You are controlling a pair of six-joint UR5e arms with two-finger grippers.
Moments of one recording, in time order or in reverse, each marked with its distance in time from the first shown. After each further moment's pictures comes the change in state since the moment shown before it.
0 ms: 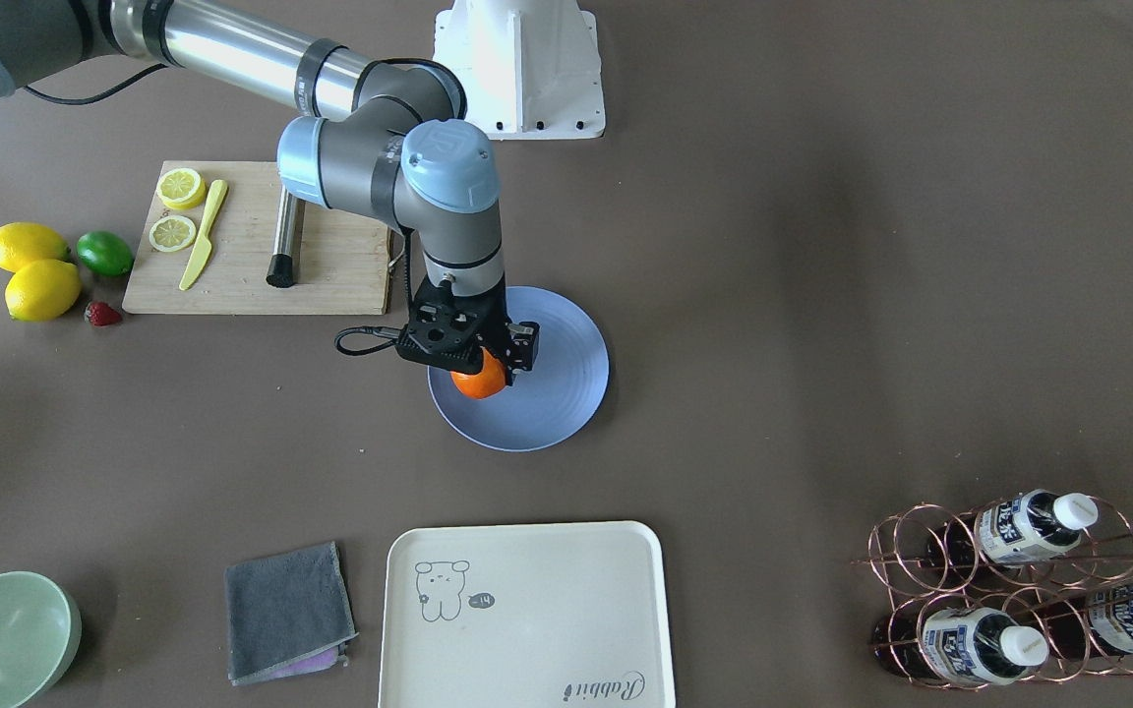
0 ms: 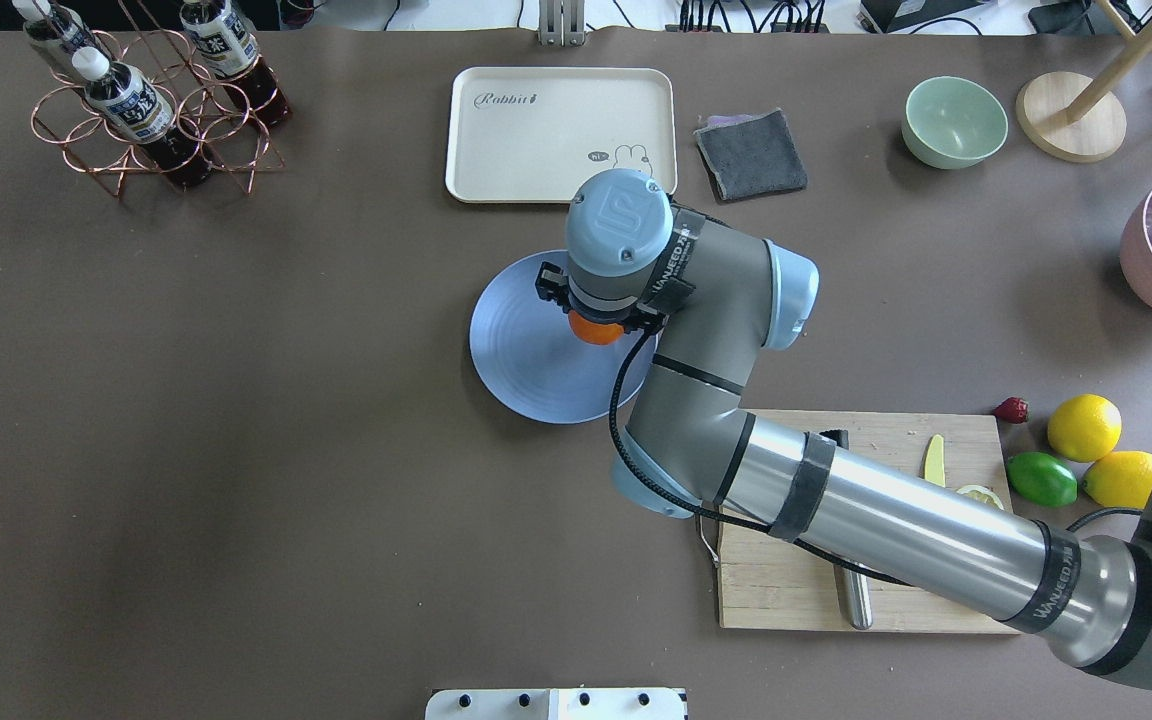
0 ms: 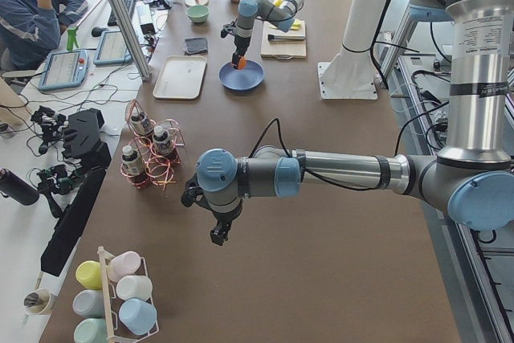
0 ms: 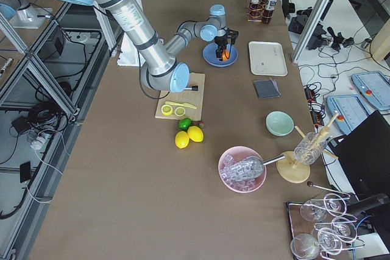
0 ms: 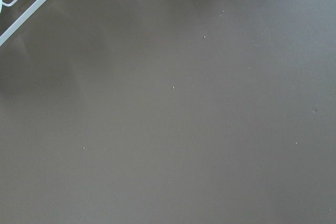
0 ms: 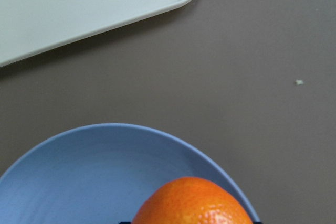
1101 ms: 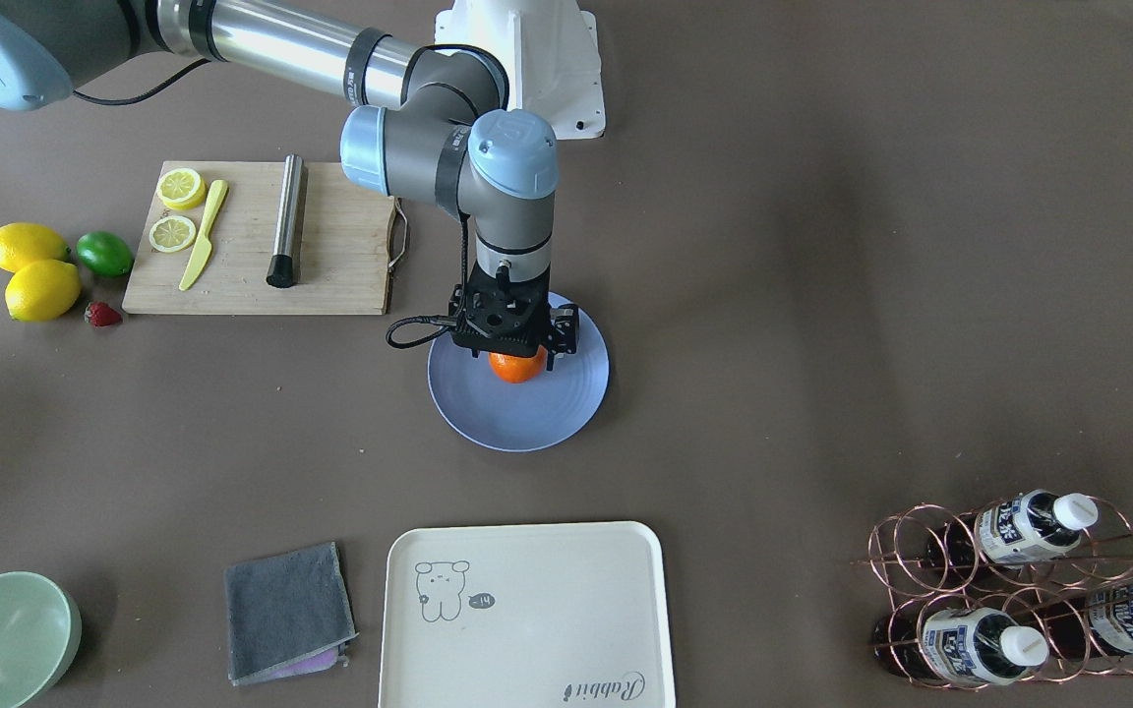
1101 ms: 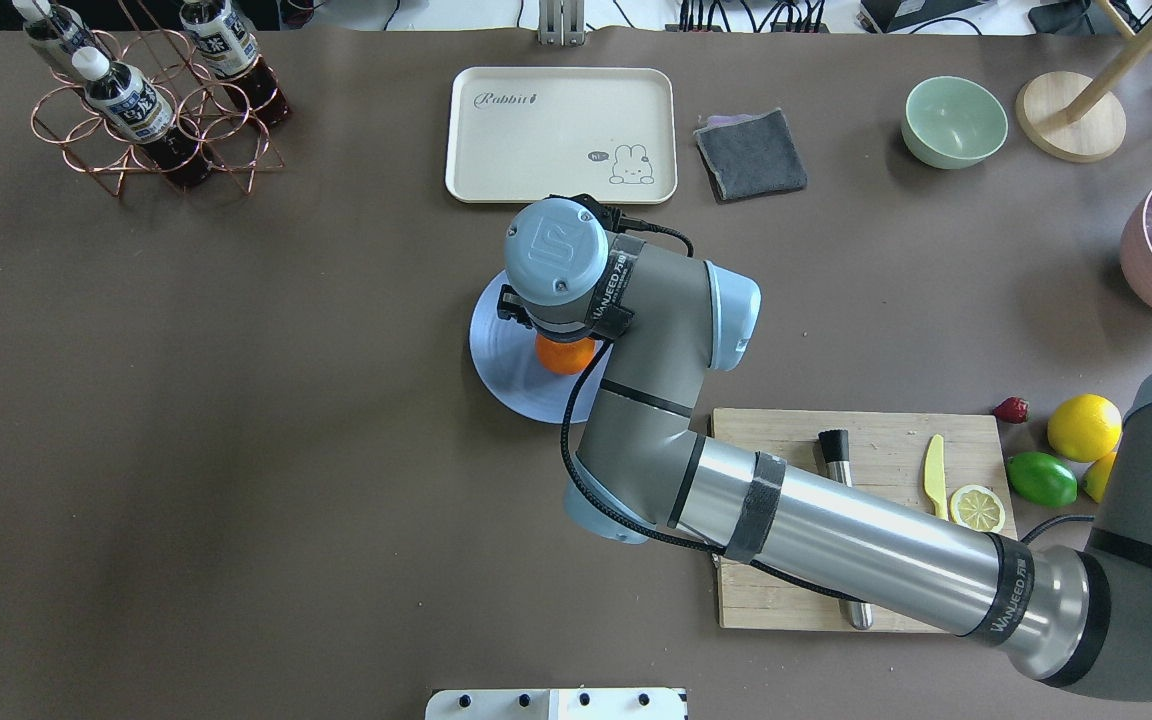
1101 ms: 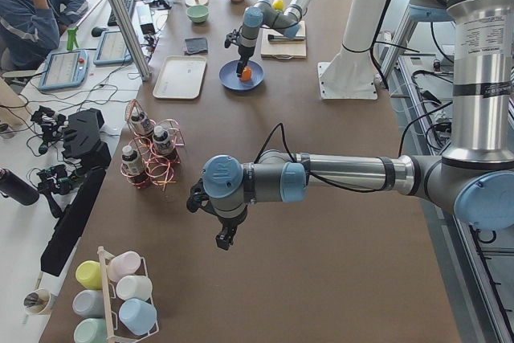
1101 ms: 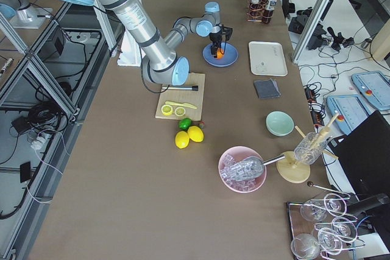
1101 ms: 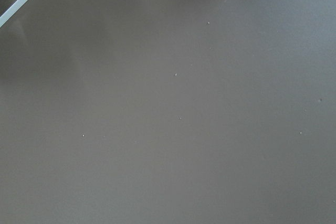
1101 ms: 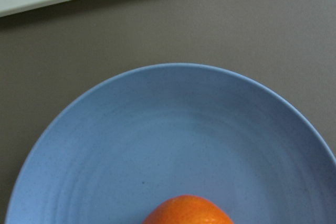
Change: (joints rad) left arm 0.000 0.026 0.001 -0.014 0.000 0.000; right arm -0.014 0.048 -0.023 -0.047 -0.039 -0.104
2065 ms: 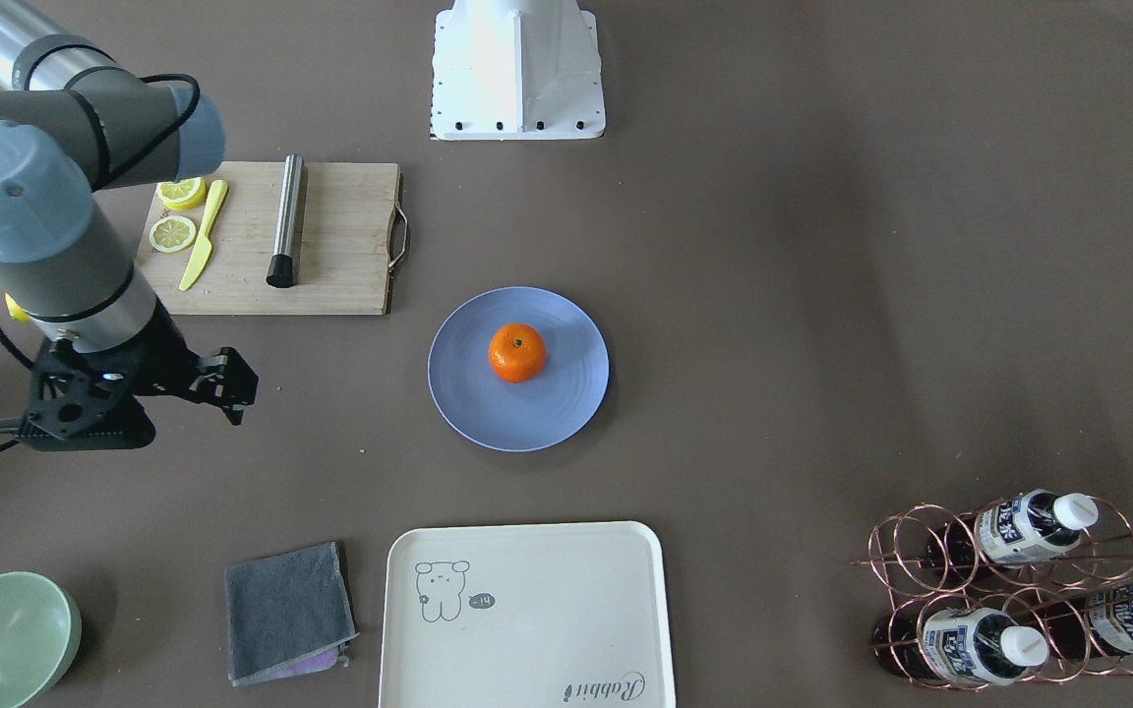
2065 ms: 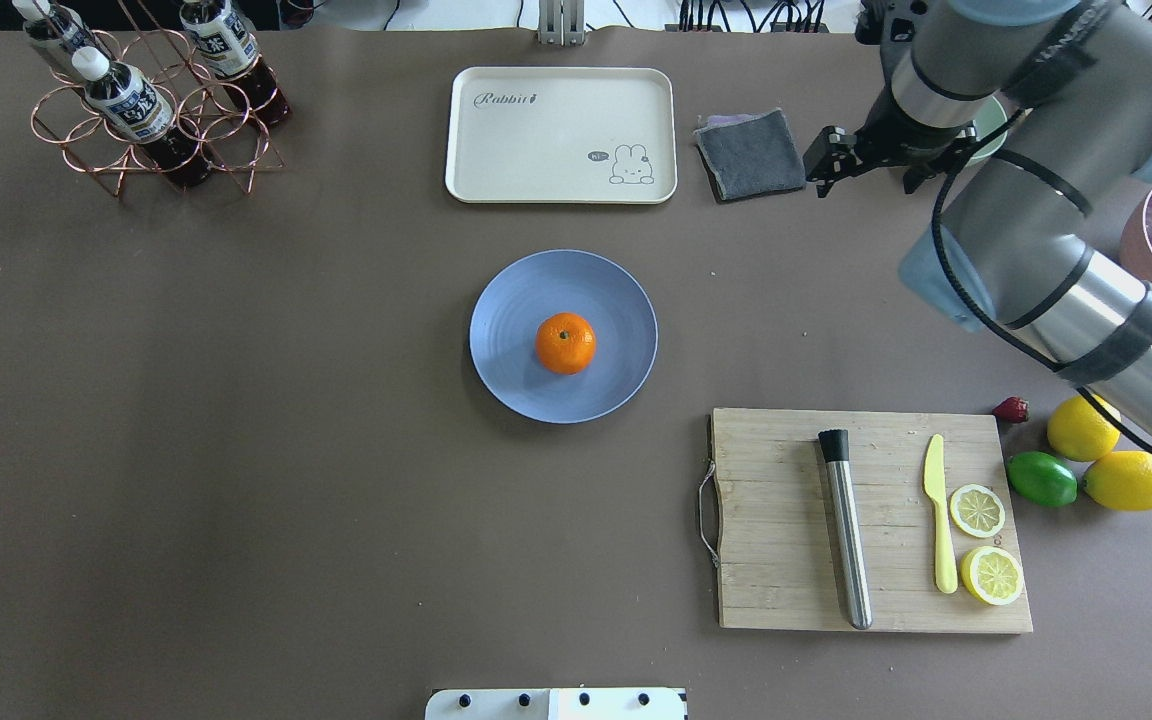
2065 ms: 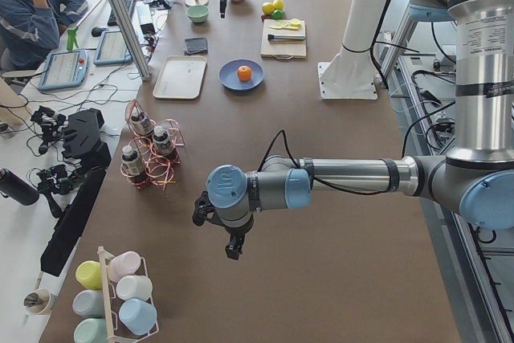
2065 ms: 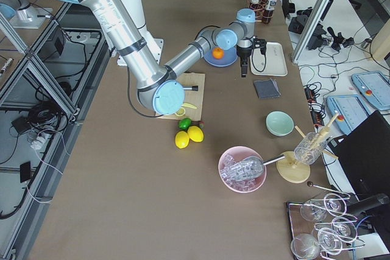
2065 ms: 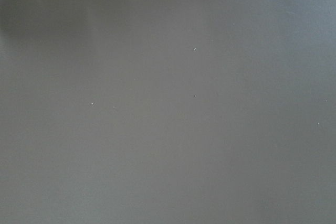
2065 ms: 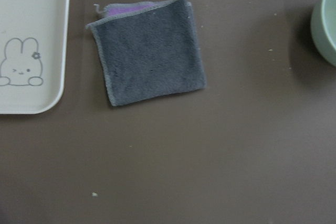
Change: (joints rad) left arm 0.001 0.018 0.015 0.016 0.020 -0.095; right arm 0.480 -0.414 0.342 -0.124 0.369 -0.700
